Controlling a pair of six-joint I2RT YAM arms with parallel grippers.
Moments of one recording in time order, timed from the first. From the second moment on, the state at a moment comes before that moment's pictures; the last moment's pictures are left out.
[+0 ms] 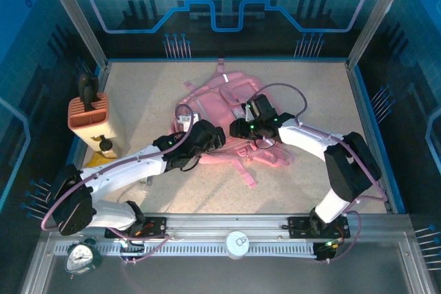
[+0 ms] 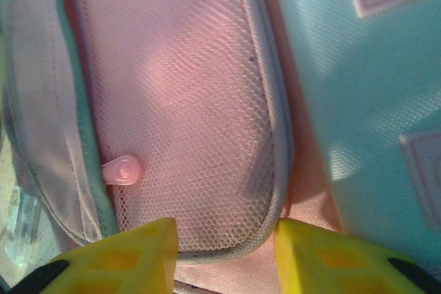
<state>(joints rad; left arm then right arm) -0.83 1.32 0.92 -0.48 -0.40 -1.03 0.56 1.65 1.03 -0.30 -0.27 0.61</state>
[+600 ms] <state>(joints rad) -0.83 1.36 0.92 -0.50 -0.41 -1.04 0.56 1.66 1.00 -0.24 -0.25 0.64</state>
